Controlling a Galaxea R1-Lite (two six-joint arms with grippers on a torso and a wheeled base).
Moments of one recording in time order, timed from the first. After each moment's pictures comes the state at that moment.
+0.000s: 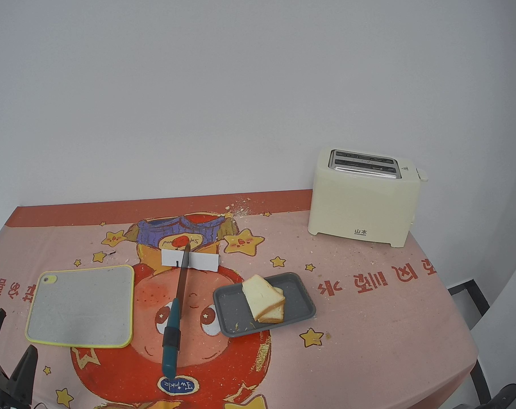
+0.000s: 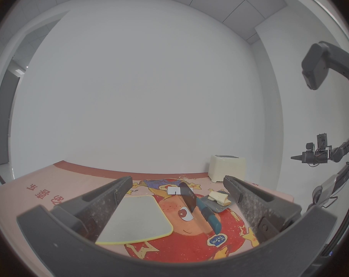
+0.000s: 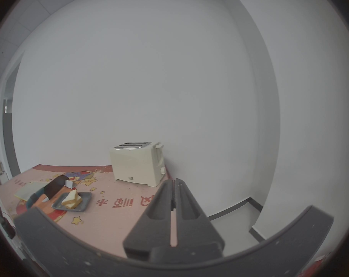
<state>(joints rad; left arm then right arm) -0.13 0.16 -0.12 -0.18 -0.15 -0.12 0.10 0.55 -0.17 -0.29 -0.27 0.08</state>
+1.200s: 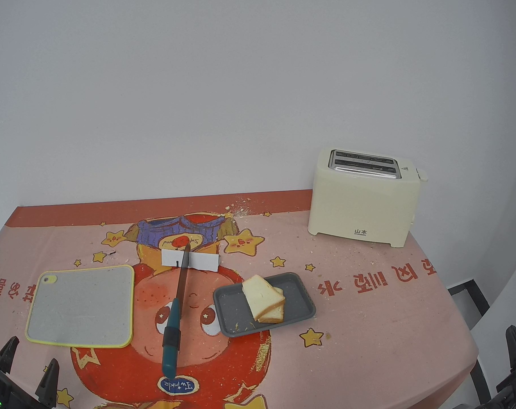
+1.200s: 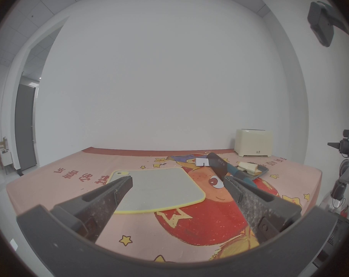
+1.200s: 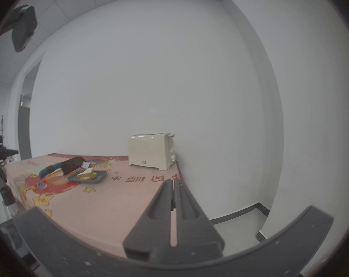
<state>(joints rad) -0.12 0.10 -0.02 -0.02 0.07 -0.04 0.05 0.08 -0.02 0.01 -0.02 0.02</state>
